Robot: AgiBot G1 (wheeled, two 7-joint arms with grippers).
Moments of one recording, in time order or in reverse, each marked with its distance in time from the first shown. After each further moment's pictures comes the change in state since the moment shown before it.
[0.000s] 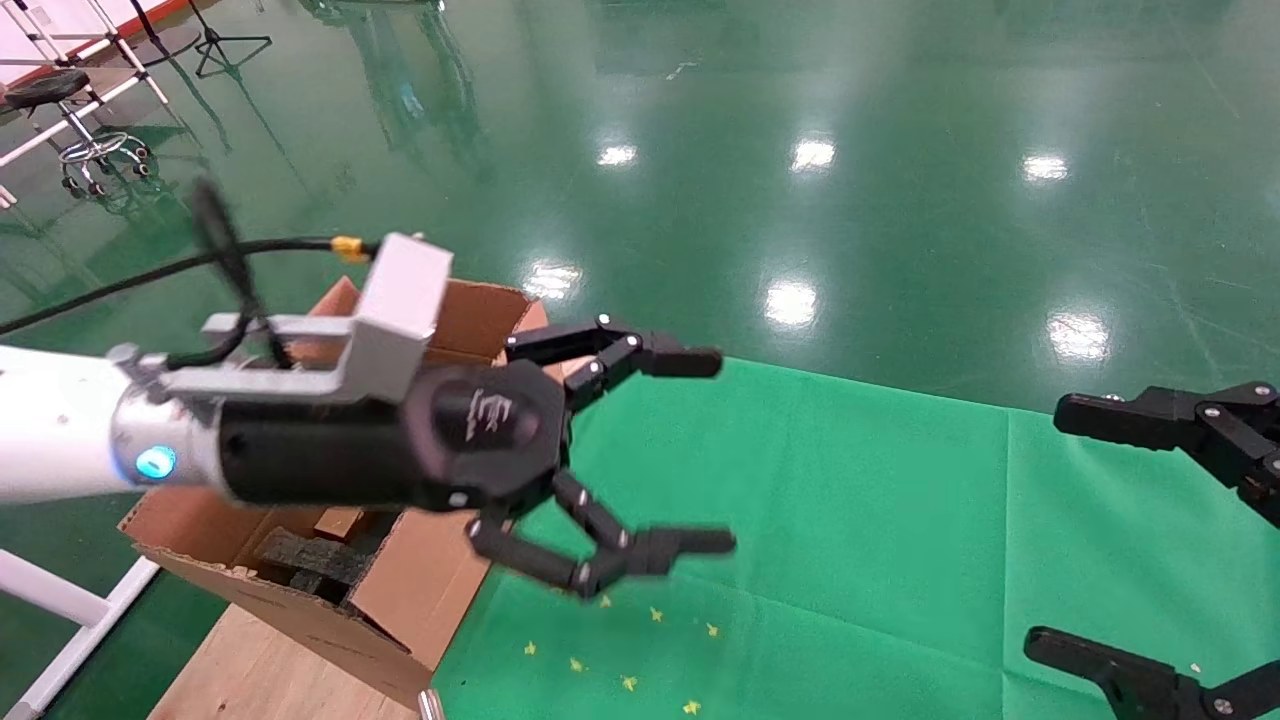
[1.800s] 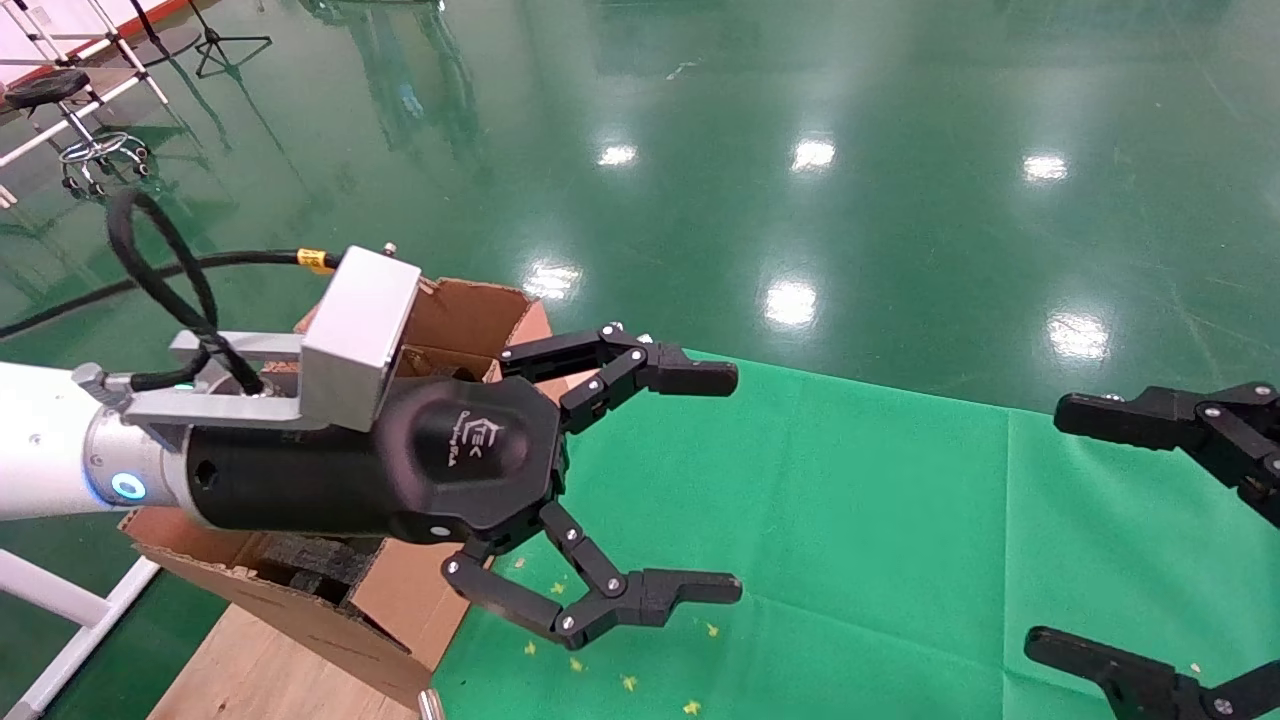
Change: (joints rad) left arm 0.042 -0.006 -0.028 -0.046 -0.061 0.019 0.021; right arm 0.000 0.000 0.000 0.000 0.000 0.000 0.000
